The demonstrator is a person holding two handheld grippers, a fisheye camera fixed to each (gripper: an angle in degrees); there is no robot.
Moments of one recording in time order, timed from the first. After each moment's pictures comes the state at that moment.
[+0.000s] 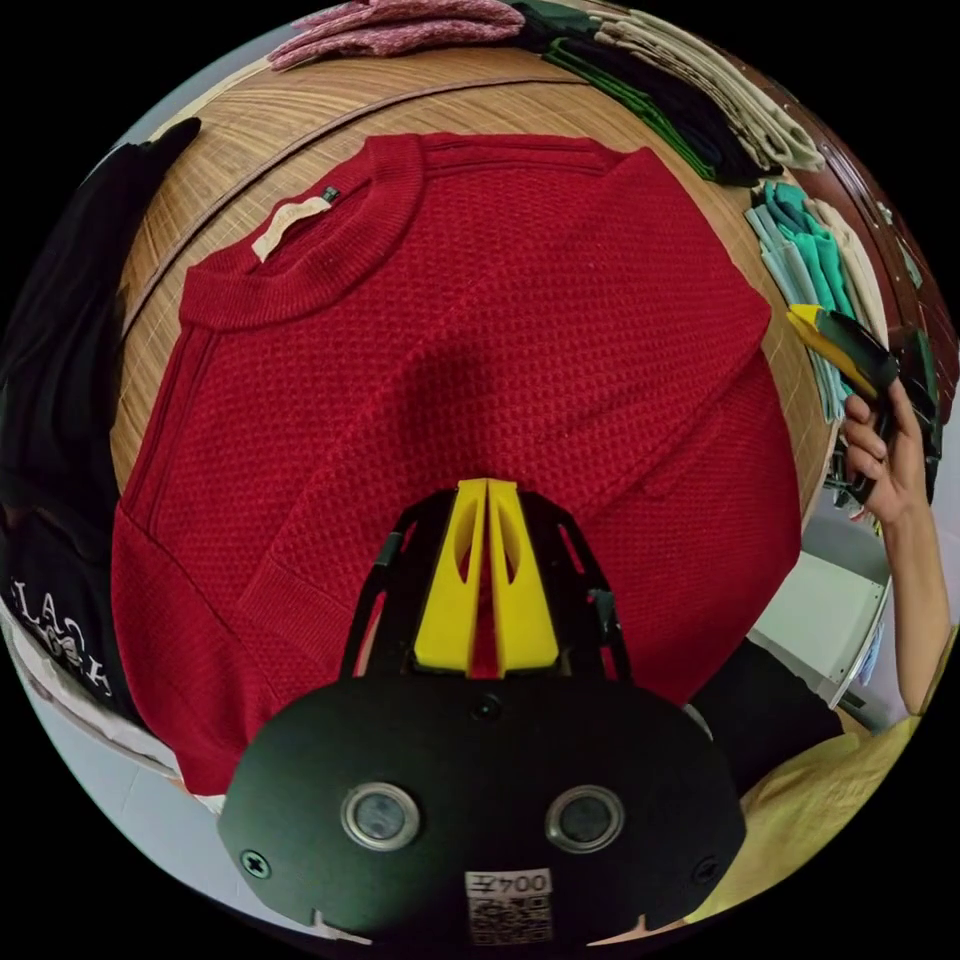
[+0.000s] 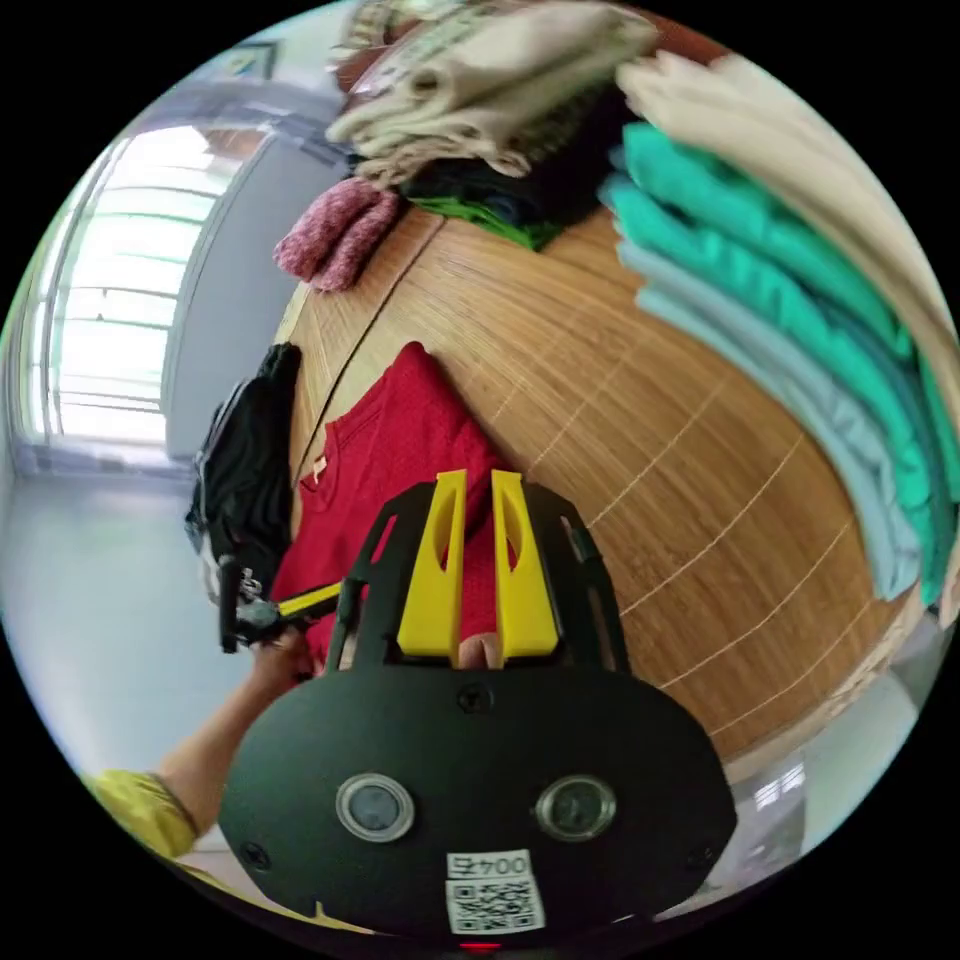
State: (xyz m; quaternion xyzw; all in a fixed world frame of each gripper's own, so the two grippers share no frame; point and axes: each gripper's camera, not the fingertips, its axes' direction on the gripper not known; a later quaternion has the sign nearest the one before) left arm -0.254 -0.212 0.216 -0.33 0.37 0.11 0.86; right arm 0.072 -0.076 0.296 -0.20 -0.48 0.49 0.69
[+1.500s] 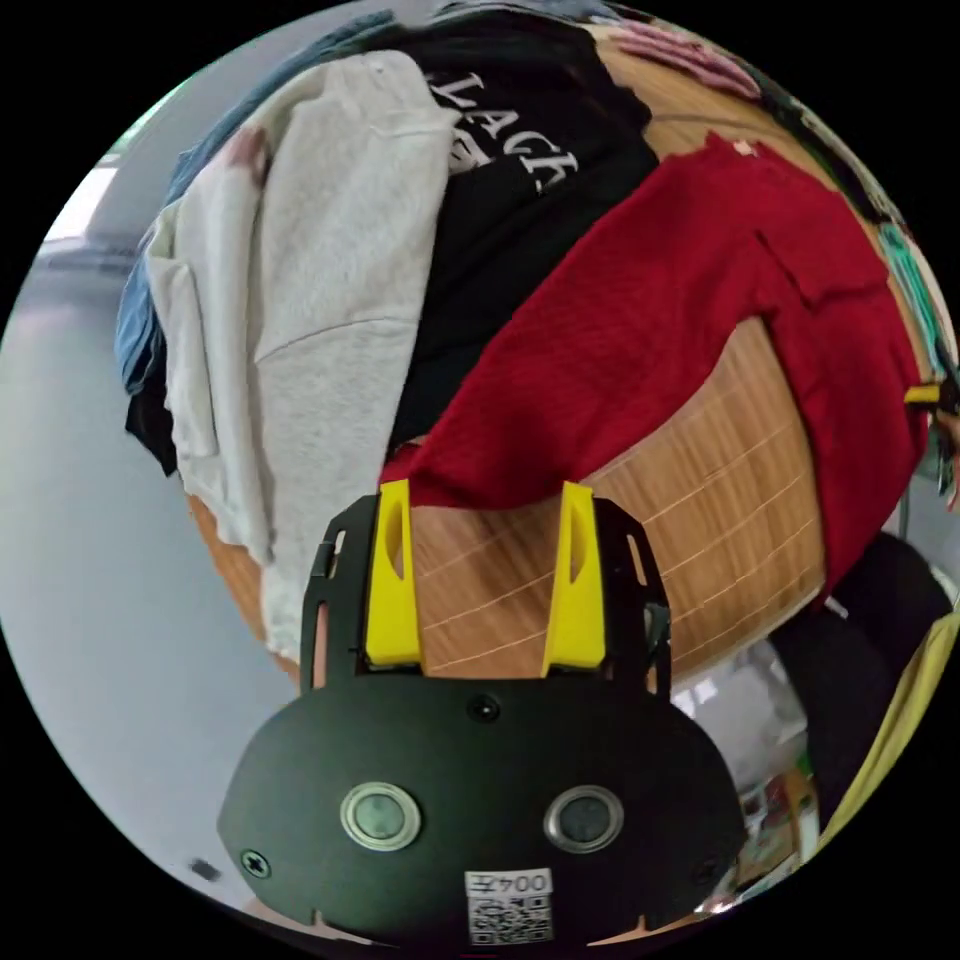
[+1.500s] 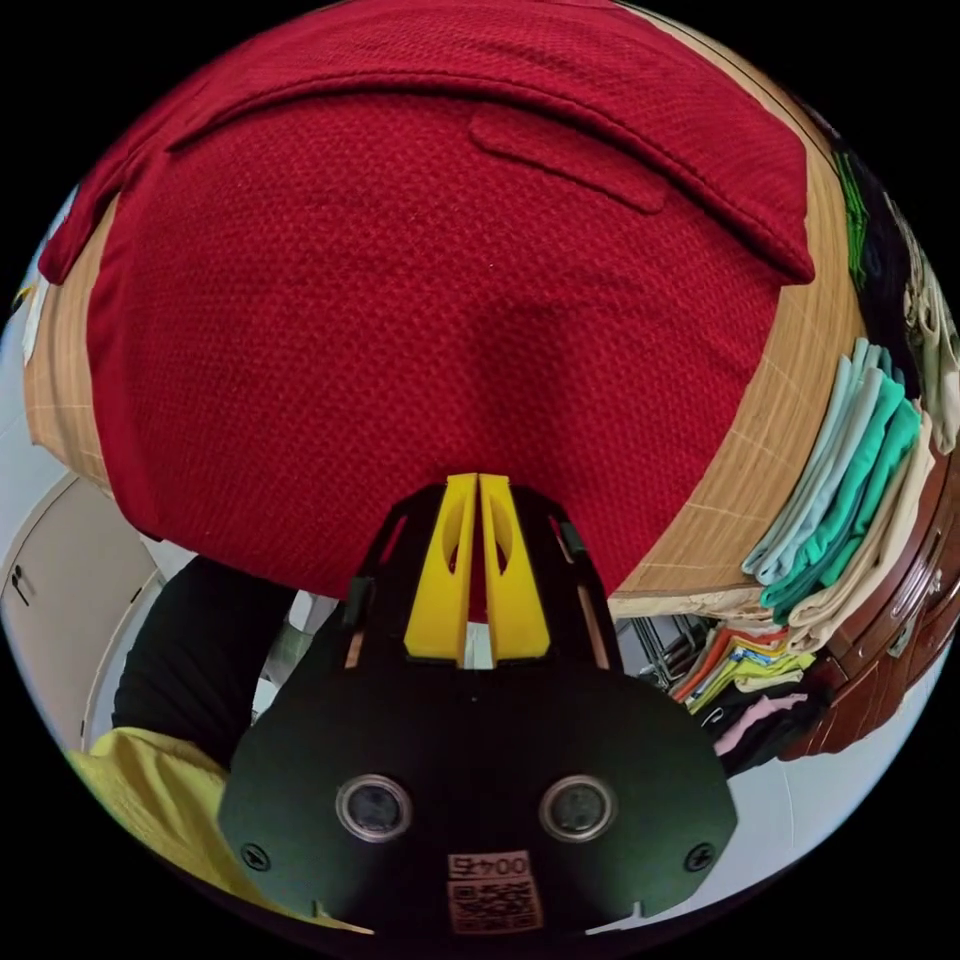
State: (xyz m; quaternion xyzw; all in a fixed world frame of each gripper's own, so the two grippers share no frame) left arm -0.609 0.169 0.287 -0.38 0.17 0.10 0.90; right arm -0.363 -0.206 0.182 -0.43 -0.39 -0.09 0.81
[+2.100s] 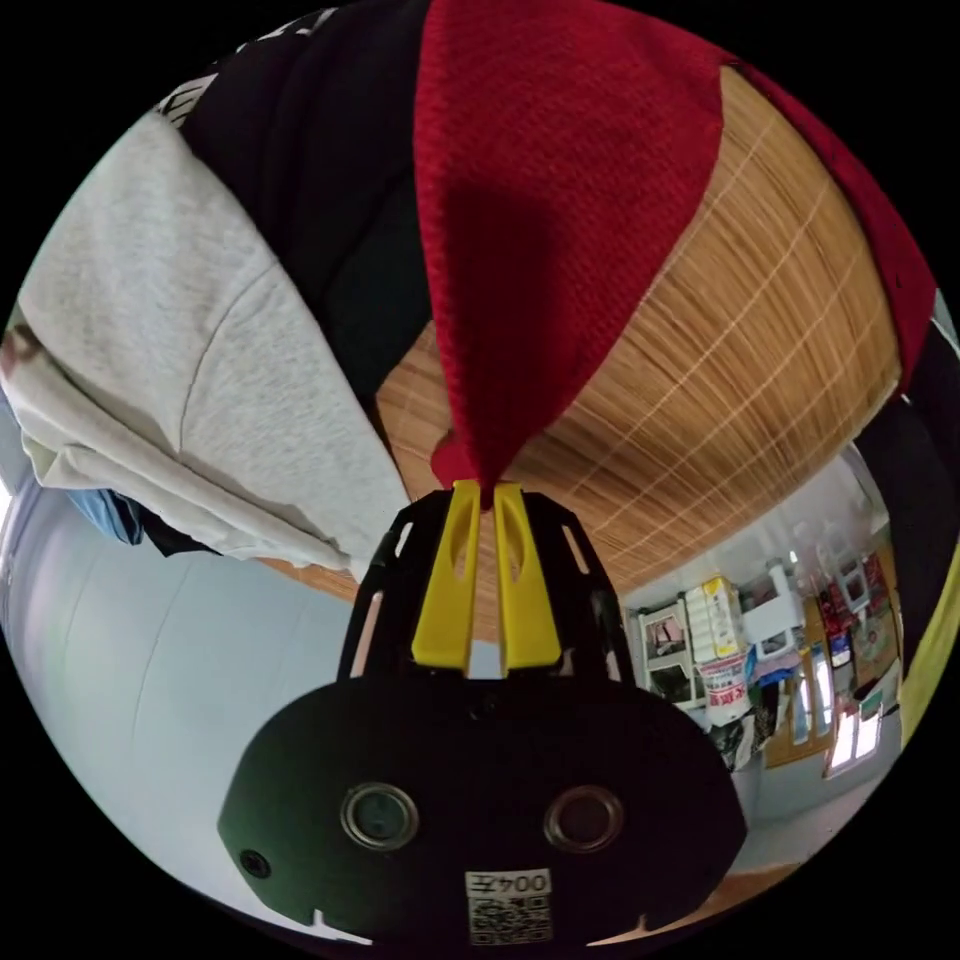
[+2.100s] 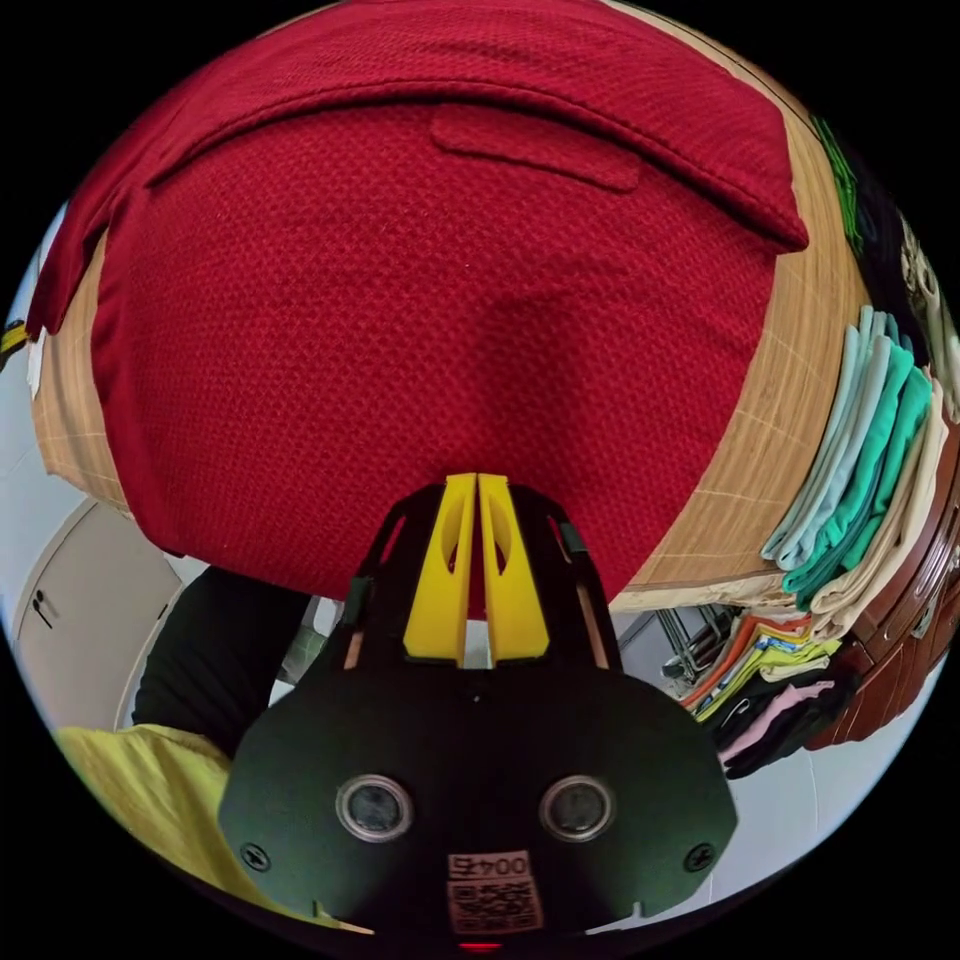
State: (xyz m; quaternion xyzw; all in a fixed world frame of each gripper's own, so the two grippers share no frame) left arm -0.554 0.173 0.433 -0.51 0.18 0.33 0.77; right arm -0.349 -0.207 0.197 -0.45 -0.42 -0.04 0.79
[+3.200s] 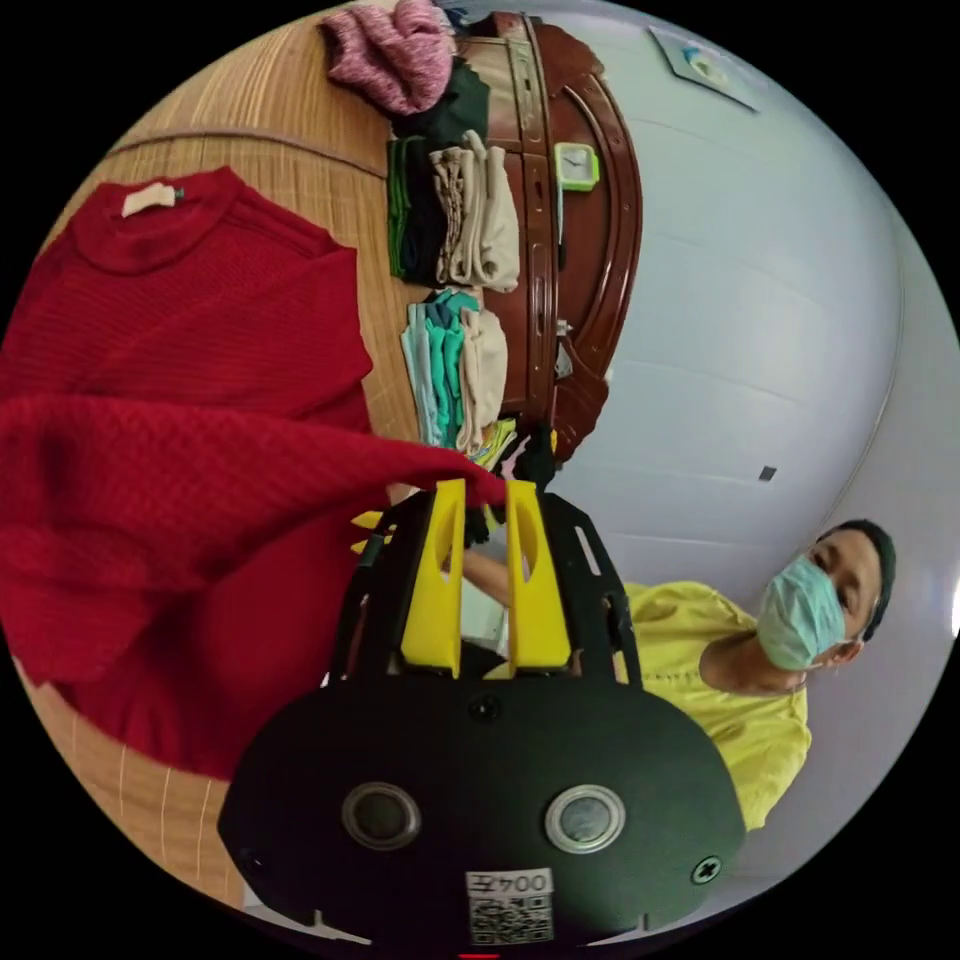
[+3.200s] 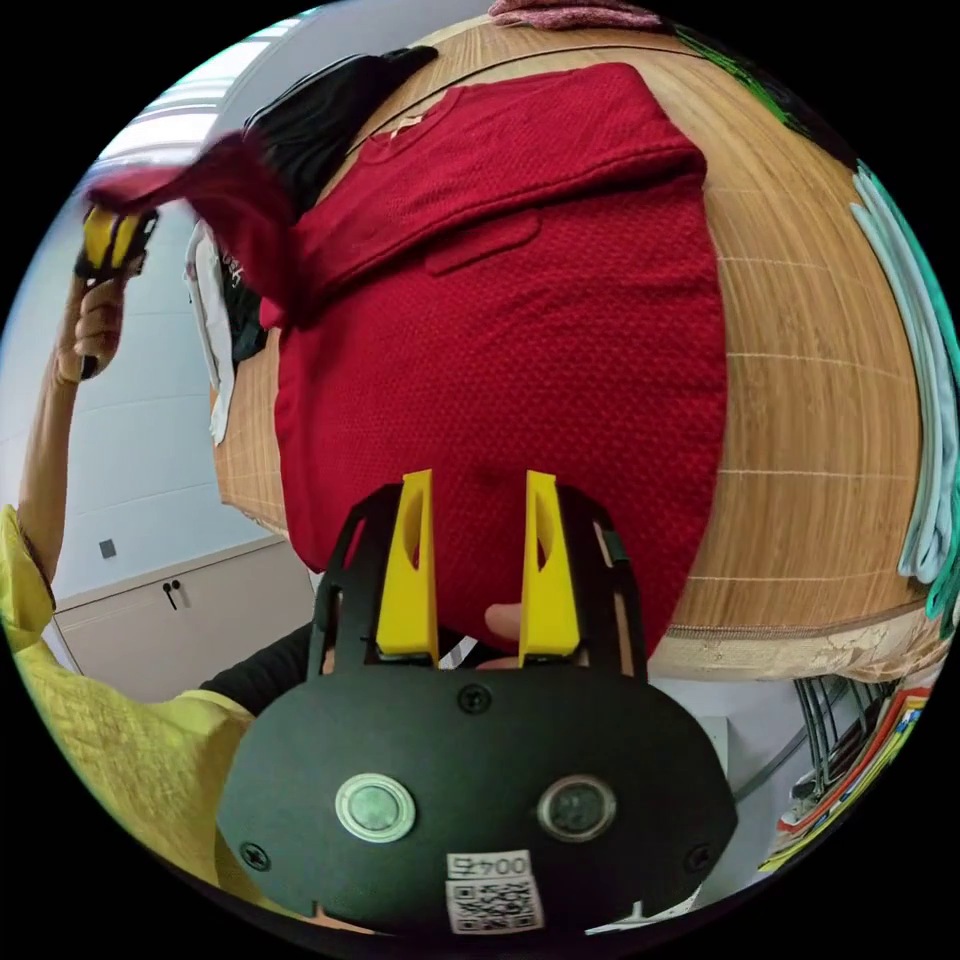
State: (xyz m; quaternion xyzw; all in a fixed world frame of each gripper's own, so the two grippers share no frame) left arm -0.275 -0.028 0.489 -0.28 0.80 -0.13 0.52; right arm -0.140 -0.101 0.183 -0.29 -0.62 0.16 0.71
